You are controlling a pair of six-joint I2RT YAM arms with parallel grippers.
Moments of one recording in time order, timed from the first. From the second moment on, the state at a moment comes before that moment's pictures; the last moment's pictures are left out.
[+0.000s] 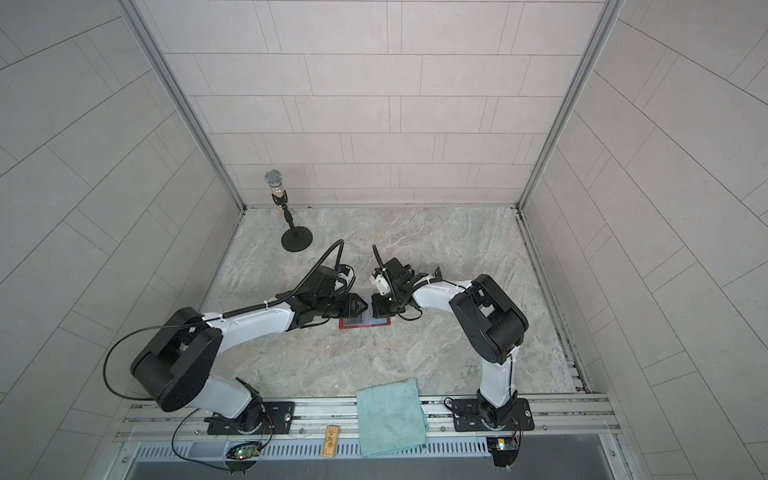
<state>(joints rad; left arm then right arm) -0.60 1.47 0.70 -0.05 0.32 -0.58 0.64 1.85 1.06 -0.27 -0.46 0.45</state>
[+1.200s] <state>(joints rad) -0.60 1.55 0.72 -0.17 0.23 -0.53 0.66 1.71 1.12 -0.40 -0.29 0.38</state>
